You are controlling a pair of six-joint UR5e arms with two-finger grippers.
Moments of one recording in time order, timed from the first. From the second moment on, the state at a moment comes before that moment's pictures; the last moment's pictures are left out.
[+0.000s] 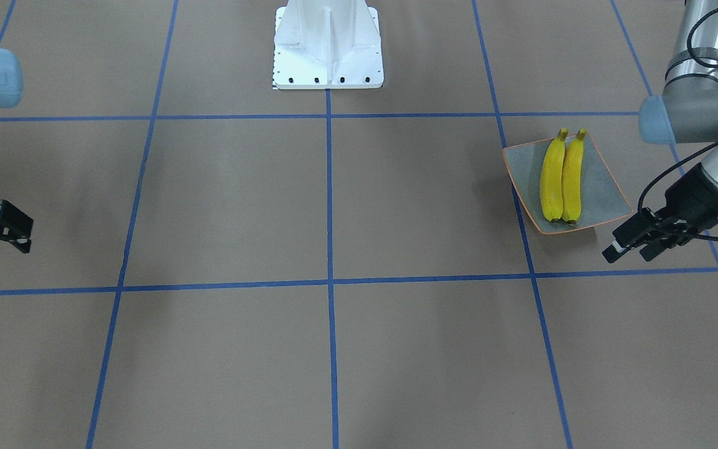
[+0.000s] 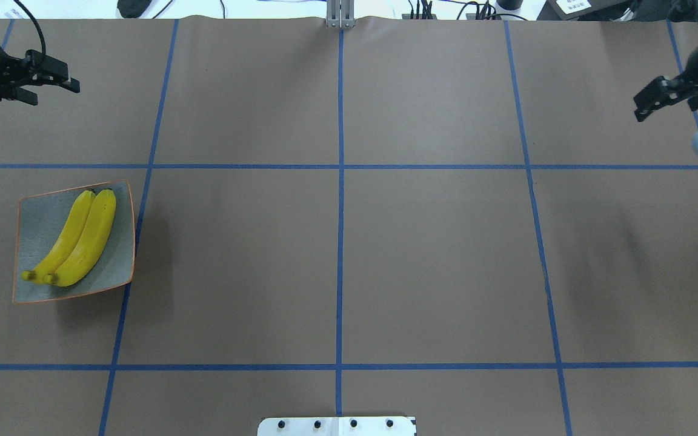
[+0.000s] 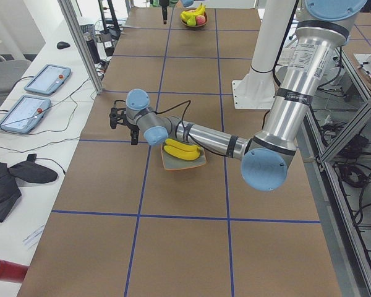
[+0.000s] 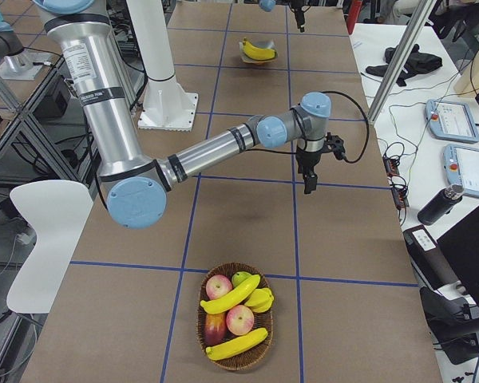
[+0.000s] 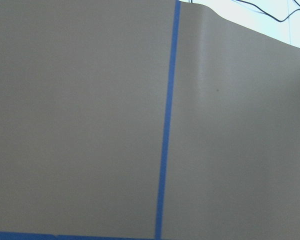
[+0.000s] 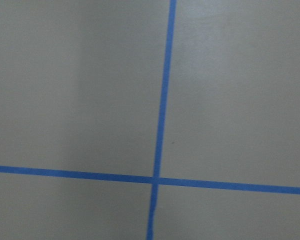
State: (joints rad) left arm -1.18 -1.87 -1.50 -2.21 -2.28 -0.95; right arm 1.25 -1.32 1.73 -1.66 2.16 0.27
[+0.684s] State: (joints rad) left arm -1.19 -1.87 -1.51 -2.17 -2.27 -0.90; right arm 1.43 -1.62 1.69 -1.67 2.12 -0.35
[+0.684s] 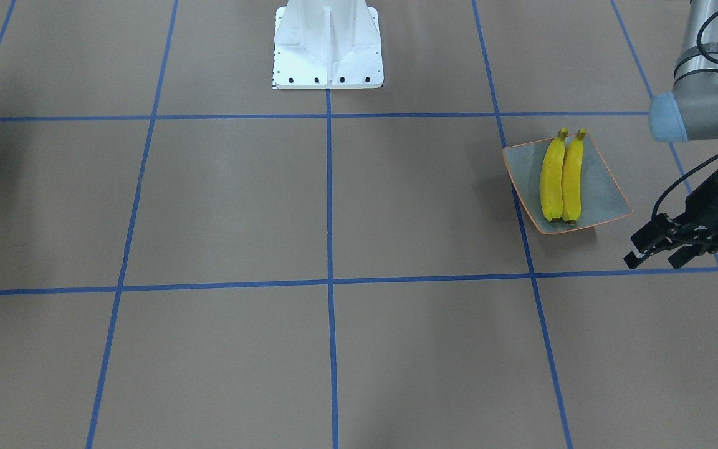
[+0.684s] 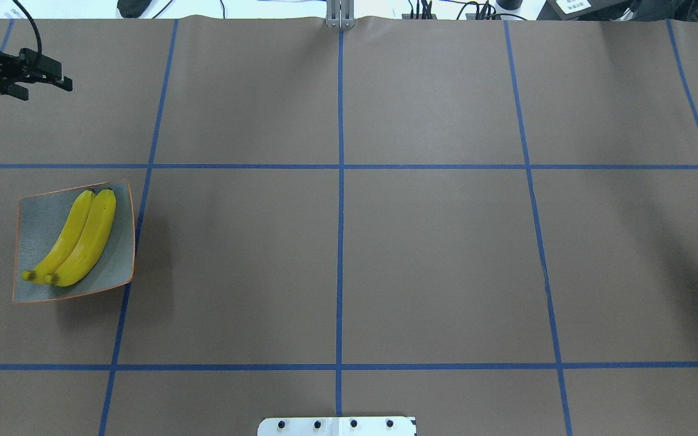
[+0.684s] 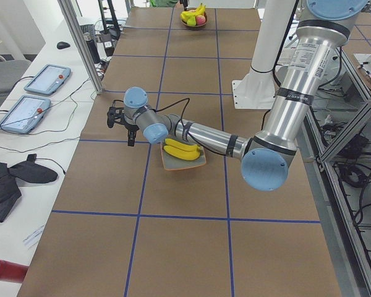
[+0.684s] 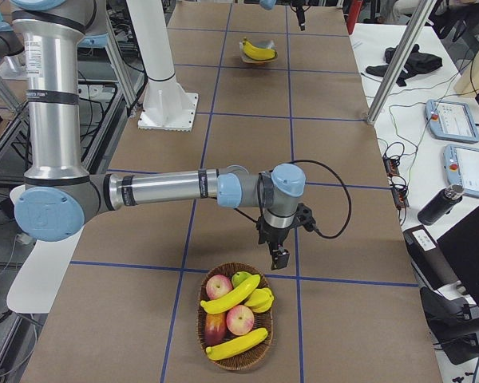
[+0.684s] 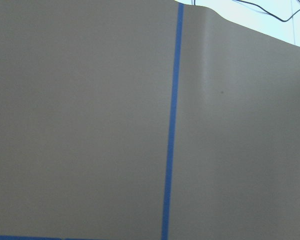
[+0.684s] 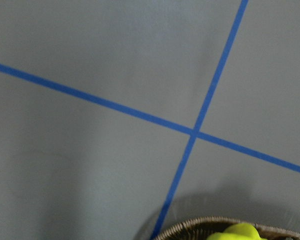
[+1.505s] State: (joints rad) left arm -1.18 -1.89 -1.52 -2.18 -2.27 -0.91; right arm 1.43 -1.75 1.63 -1.70 2.00 -0.55
